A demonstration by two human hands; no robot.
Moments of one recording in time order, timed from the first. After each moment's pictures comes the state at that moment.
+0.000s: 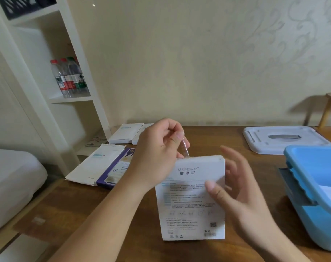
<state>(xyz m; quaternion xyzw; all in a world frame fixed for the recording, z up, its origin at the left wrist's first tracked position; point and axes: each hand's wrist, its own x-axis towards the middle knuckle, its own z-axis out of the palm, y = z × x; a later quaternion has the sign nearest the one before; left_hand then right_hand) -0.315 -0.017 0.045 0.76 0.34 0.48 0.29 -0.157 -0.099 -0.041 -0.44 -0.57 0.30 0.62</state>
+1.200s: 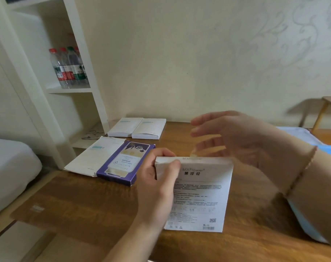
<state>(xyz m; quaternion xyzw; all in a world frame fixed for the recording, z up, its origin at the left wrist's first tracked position) -0.323 -0.061 -0.026 0.56 0.29 0.62 0.46 -0.164 -0.064 0.085 -0.56 -0.49 0.48 0.47</state>
